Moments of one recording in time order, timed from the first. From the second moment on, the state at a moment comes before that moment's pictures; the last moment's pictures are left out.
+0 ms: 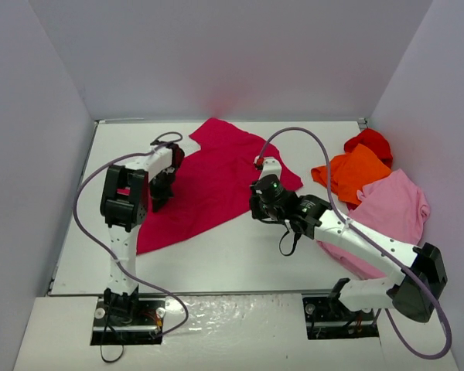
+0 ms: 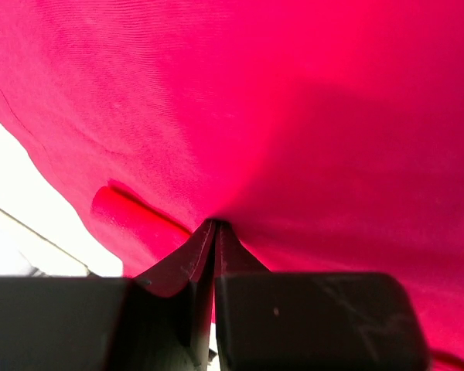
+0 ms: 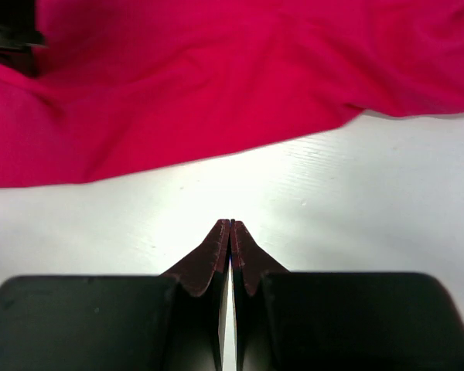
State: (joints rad) left arm -0.25 2.21 1.69 -1.25 -0.38 -0.58; right arm 0.85 1.25 1.00 -0.45 0.27 0.54
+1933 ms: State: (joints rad) left arm -0.22 0.99 1.21 -1.03 -0.15 -0.69; right arm 1.05 1.97 1.33 -0.30 0.15 0.39
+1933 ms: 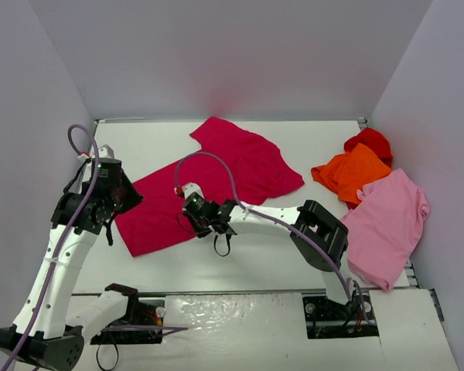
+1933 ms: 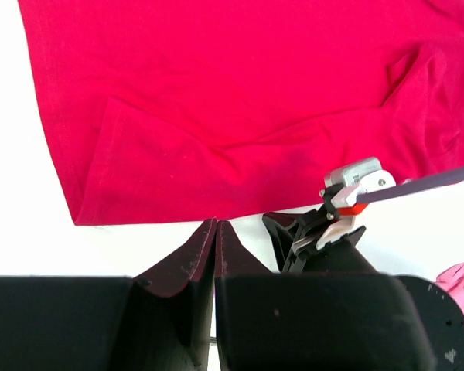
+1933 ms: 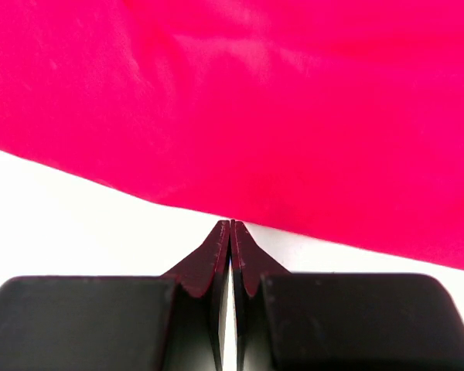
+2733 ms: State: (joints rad) left arm -0.22 1.04 1.07 -1.00 -0.01 -0.69; right arm 0.46 2.16 1.70 -0.35 0.22 0.20
